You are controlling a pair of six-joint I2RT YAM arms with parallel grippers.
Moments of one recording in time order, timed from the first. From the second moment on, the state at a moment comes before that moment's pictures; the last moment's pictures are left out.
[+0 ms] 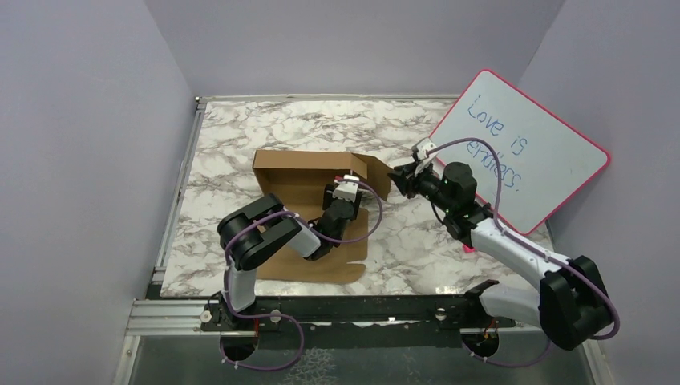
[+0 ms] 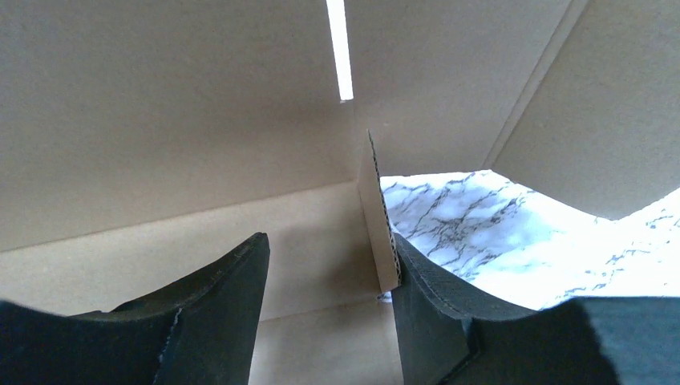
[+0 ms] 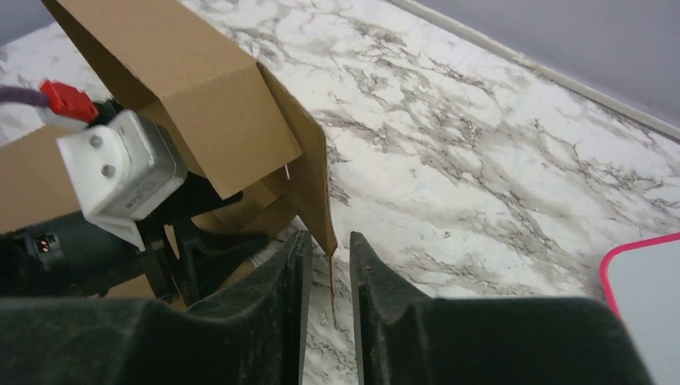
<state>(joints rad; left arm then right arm) -0.91 1.91 0.65 0.96 -0.67 -0.13 0.46 1.19 0.55 0.49 -0.28 -0.08</state>
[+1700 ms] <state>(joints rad) -0.78 1.82 0.51 0.98 -0.29 -0.27 0.43 1.62 0.69 0.75 -0.85 -0.03</state>
